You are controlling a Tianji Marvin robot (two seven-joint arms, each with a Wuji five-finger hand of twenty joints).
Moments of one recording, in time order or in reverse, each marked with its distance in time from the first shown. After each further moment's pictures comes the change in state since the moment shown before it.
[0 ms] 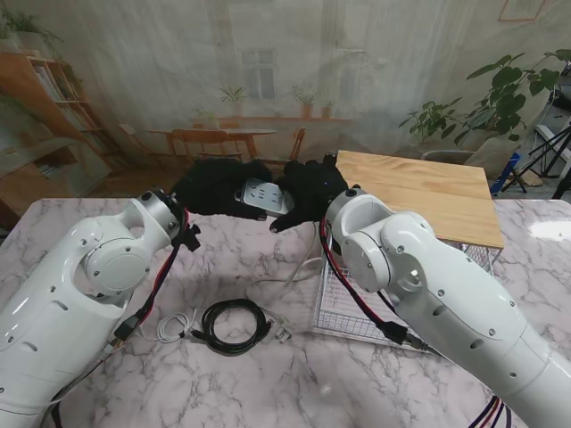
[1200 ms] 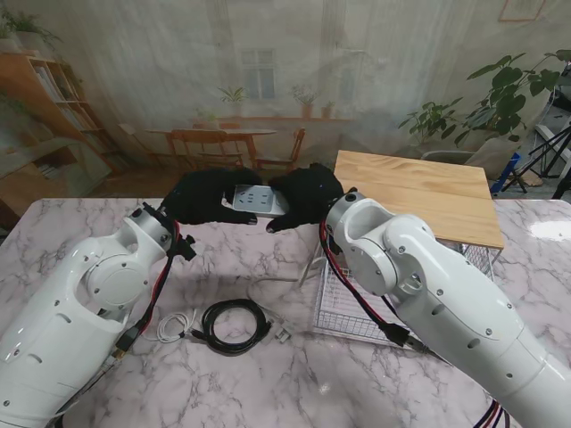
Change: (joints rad) left arm 0.073 -0.028 -0.051 0.065 -0.003 -0.021 0.121; right arm -0.027 -0.013 0.027 0.050 0.009 -0.159 -0.129; left_hand 0.000 0.021 -0.063 0.000 0.001 -0.095 -0.083 0.002 -0.062 -0.058 0.058 -0.173 -0.026 0.002 -0.030 -0.010 -0.026 0.000 -0.018 0.006; right_hand -0.036 -0.039 0.202 -0.118 0.026 0.191 0.151 0.071 0.732 -0.009 0.618 0.508 0.647 -0.179 0.542 0.521 0.495 -0.222 0.372 0.299
